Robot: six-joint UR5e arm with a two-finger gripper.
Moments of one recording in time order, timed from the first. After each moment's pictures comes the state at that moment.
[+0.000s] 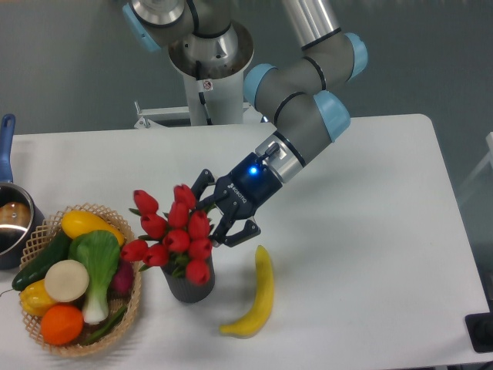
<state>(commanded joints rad) 2.62 -1.88 -1.90 -0.74 0.32 1.36</state>
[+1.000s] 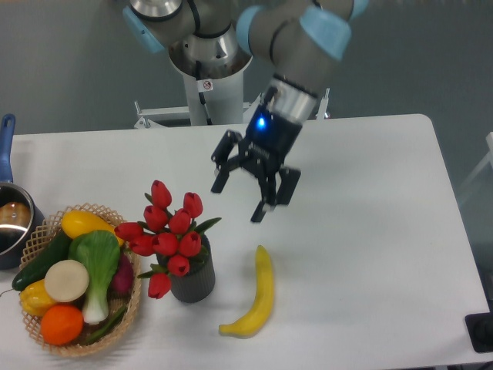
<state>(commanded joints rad) 2.69 -1.54 -1.83 -0.87 0.81 1.32</state>
